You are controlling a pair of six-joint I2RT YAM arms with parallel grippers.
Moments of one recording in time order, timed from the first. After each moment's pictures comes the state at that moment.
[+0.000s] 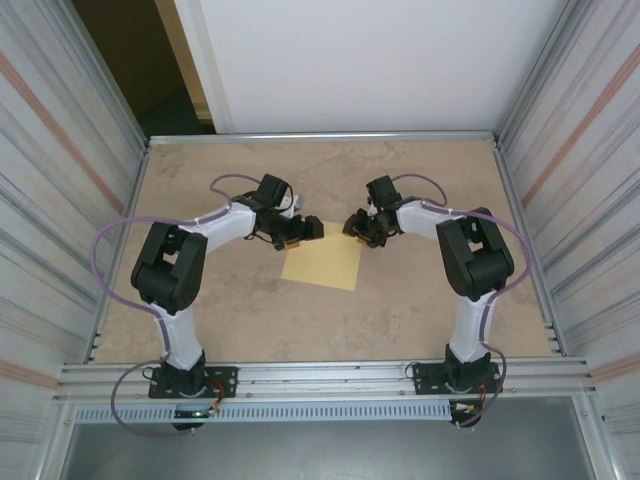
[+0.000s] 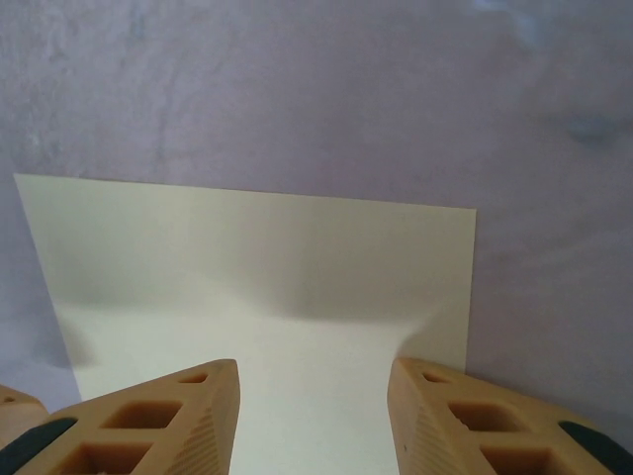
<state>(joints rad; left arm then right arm) -0.46 1.87 1.23 -0.44 0.50 -0.53 0.41 1.97 1.22 -0.35 -0.35 0.77</state>
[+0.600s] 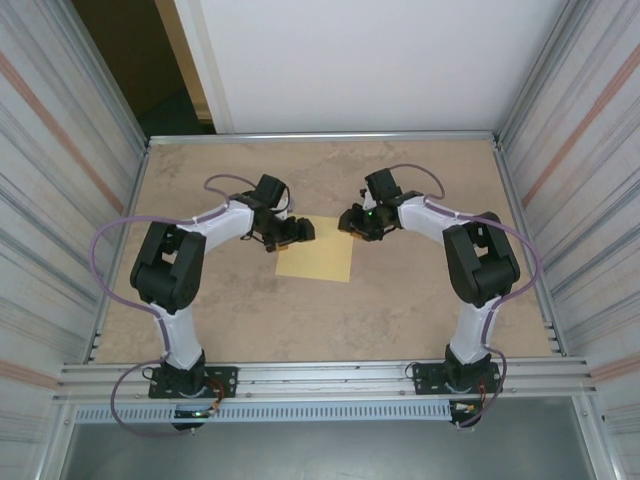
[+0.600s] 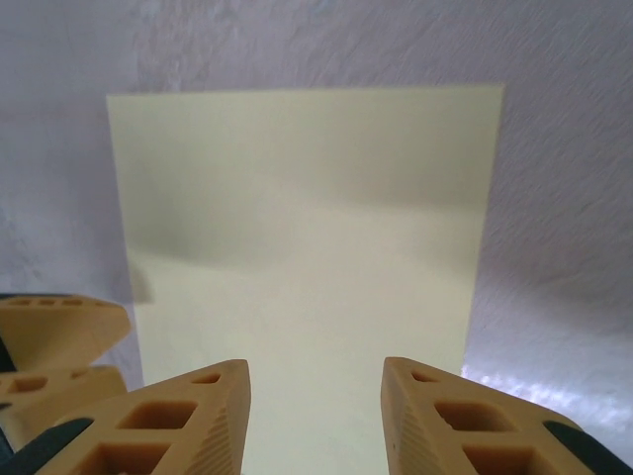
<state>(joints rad) -0.45 1.88 1.25 -0.55 0.36 -0.54 0.44 1.88 1.23 -0.40 -0.40 0.70</state>
